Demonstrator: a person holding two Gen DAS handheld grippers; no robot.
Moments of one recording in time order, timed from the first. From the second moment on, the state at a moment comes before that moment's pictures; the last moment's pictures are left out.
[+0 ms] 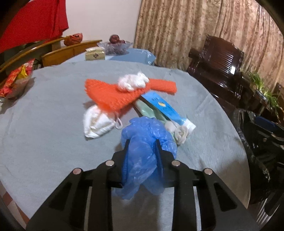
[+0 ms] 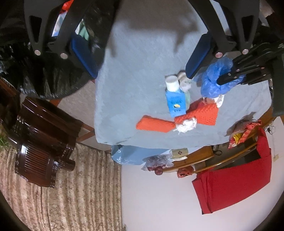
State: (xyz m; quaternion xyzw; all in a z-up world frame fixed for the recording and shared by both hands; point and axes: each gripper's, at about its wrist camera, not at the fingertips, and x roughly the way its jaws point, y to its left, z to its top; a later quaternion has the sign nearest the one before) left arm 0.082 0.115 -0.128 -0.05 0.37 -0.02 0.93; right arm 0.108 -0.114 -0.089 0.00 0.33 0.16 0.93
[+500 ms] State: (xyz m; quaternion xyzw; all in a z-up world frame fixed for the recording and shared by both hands) left arm 0.093 0.138 -0.112 -0.05 0.35 0.01 0.93; right arm 0.165 -0.061 -0.131 -0.03 0.38 0.16 0.91
